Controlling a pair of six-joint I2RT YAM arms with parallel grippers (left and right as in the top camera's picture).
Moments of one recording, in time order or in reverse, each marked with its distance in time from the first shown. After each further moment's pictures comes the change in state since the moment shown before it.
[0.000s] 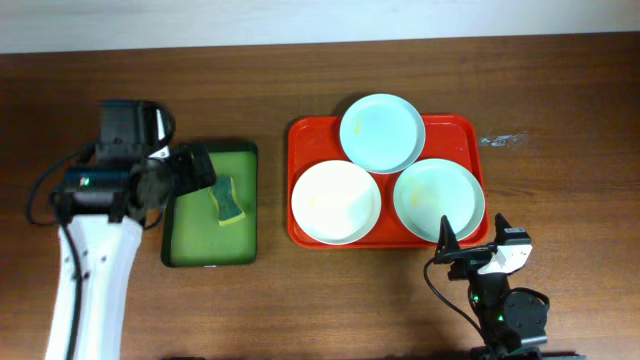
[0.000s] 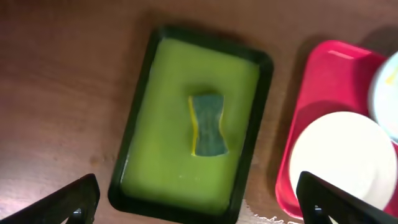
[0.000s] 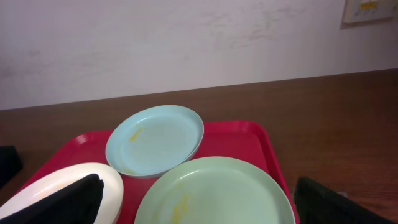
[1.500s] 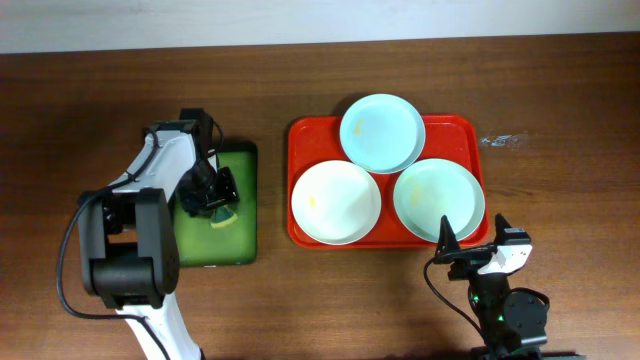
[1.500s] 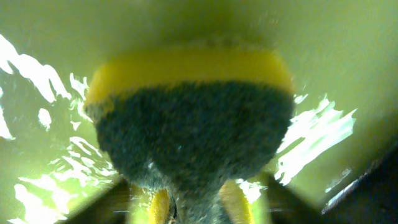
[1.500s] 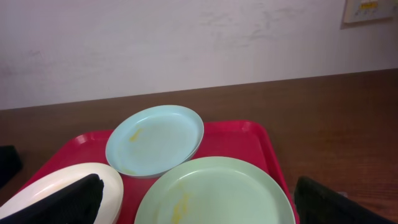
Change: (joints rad) left arm -0.001 0.677 0.005 0.051 0.134 0.008; right arm 0.000 0.000 0.000 0.000 0.000 0.000
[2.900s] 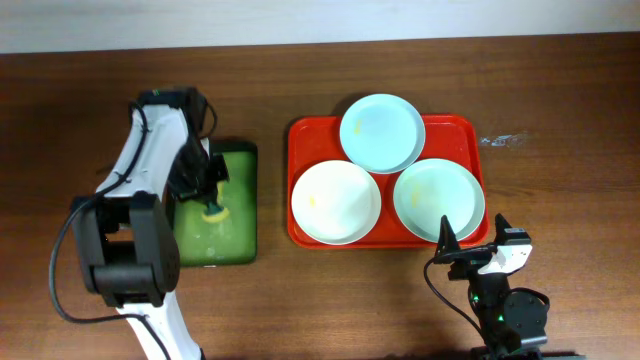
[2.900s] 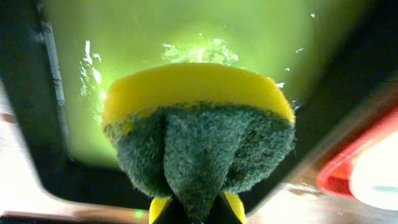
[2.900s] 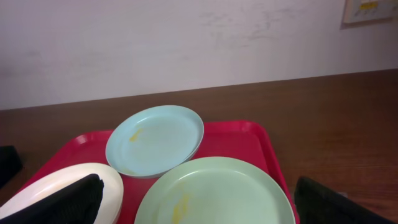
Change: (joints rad) left arm 0.000 0.009 0.289 -0.375 -0.004 0.000; right arm 0.000 0.000 0.000 0.000 0.000 -0.001
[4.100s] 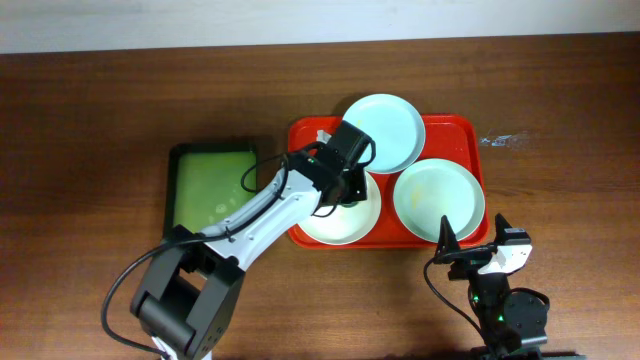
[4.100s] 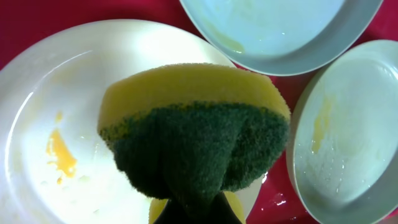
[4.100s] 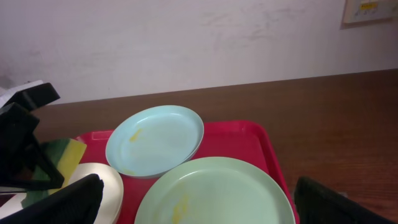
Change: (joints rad) left arm -0.648 -0.153 -0.311 0.823 -0.047 -0.397; right arm 0.000 -0.001 0.000 0.000 0.000 0.001
